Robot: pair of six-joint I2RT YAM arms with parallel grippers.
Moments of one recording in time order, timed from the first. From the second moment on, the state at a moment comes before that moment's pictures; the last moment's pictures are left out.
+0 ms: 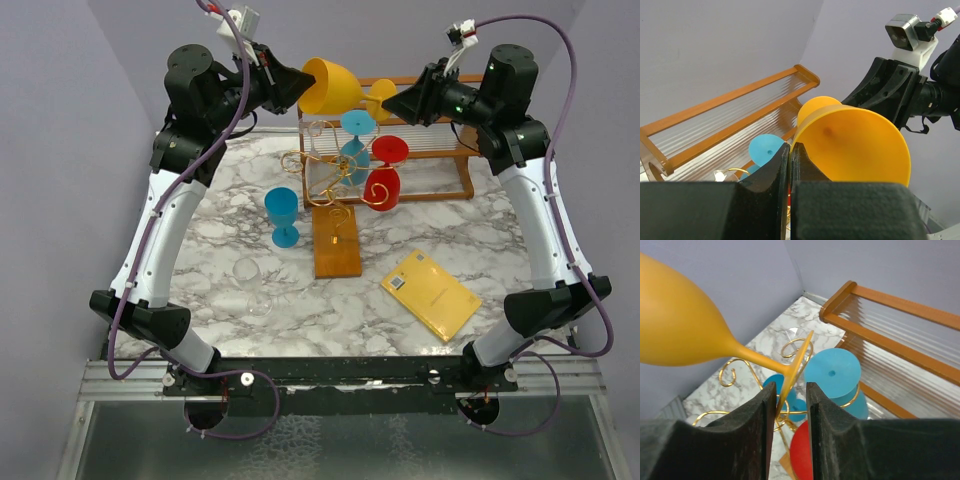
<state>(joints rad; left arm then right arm) -0.34 1.56 2.00 -0.31 0.51 -0.43 0.25 1.61 1.99 -0.47 -0.65 0.23</state>
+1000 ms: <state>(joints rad) -0.36 1.52 1.99 -0.36 0.50 -0.23 0.21 1.58 1.96 -0.48 -0.51 0.17</state>
